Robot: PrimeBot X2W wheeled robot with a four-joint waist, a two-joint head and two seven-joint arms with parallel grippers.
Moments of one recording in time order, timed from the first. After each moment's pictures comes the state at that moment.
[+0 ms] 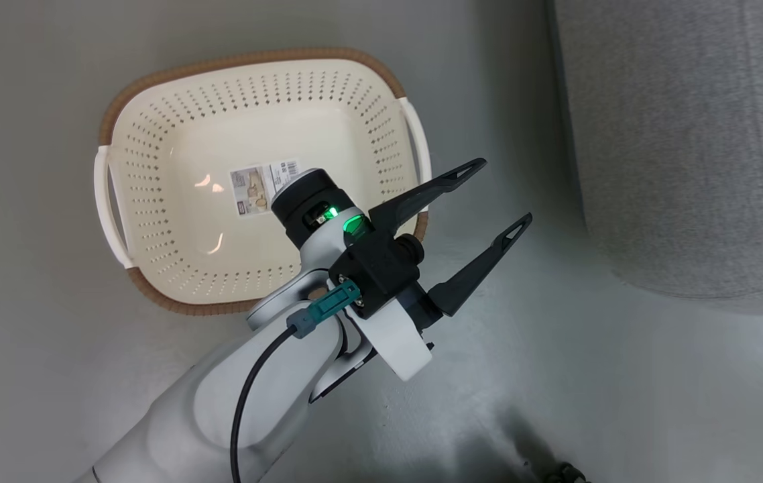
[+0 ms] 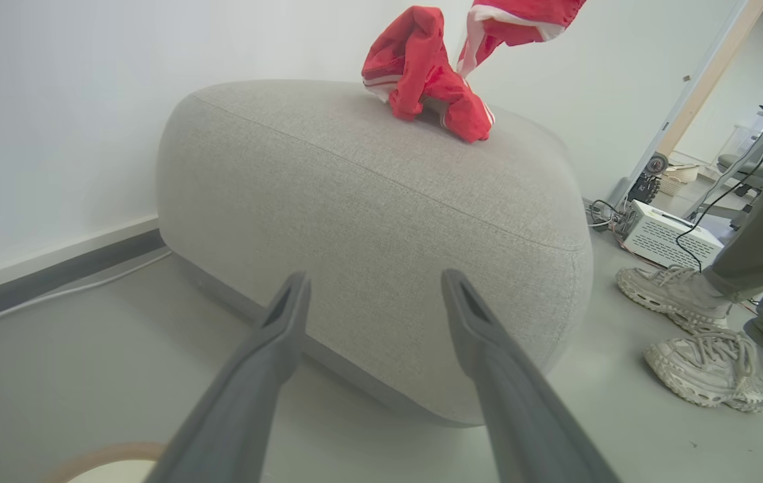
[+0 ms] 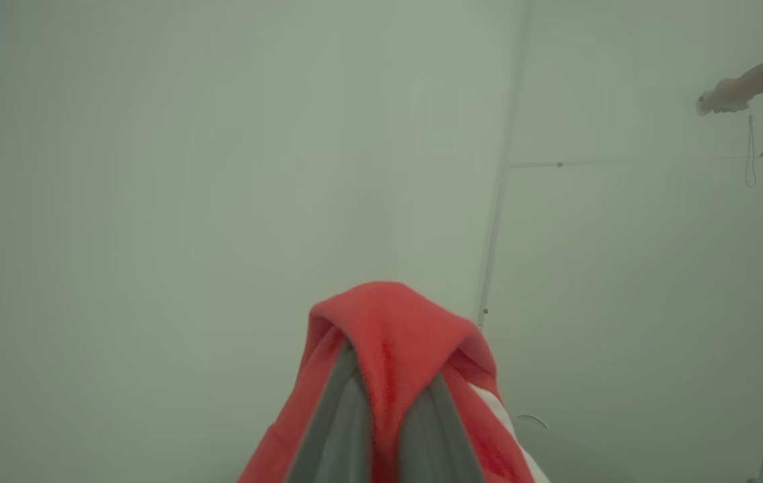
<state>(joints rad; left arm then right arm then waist) -0.73 0.15 -0.85 0.23 -0.34 -0.13 -0.26 -1.32 -0.49 -0.84 0.59 -0.23 0.13 -0.26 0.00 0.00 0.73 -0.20</state>
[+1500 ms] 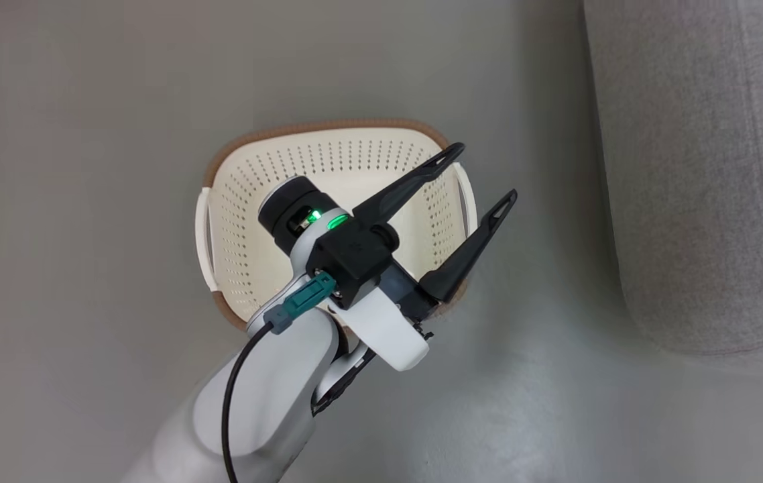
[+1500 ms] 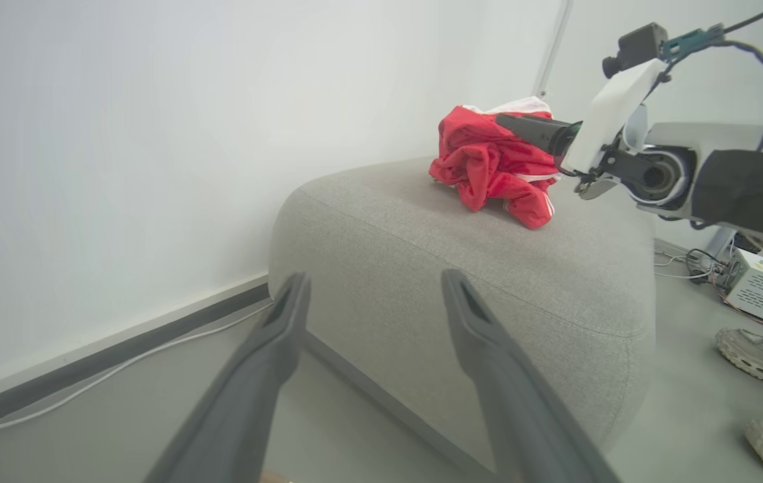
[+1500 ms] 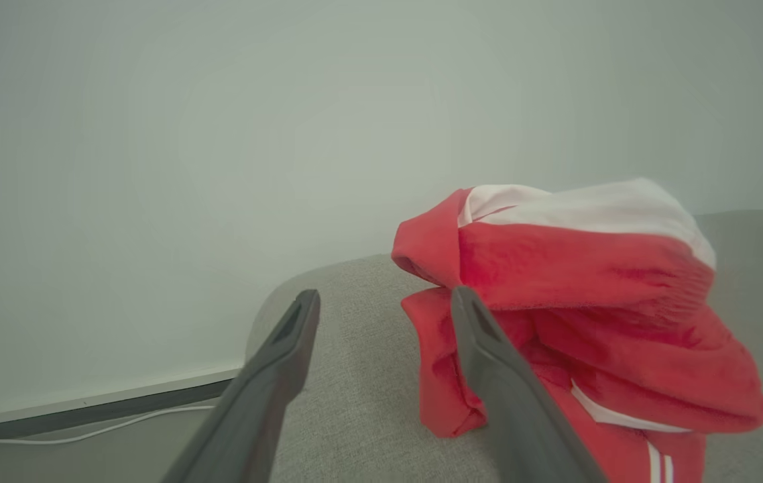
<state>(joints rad) -0.65 0.08 -0.72 0.23 -0.34 -0.13 -0.26 -0.78 -0.30 -0.27 0.59 0.23 0.13 -0.26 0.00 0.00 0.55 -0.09</state>
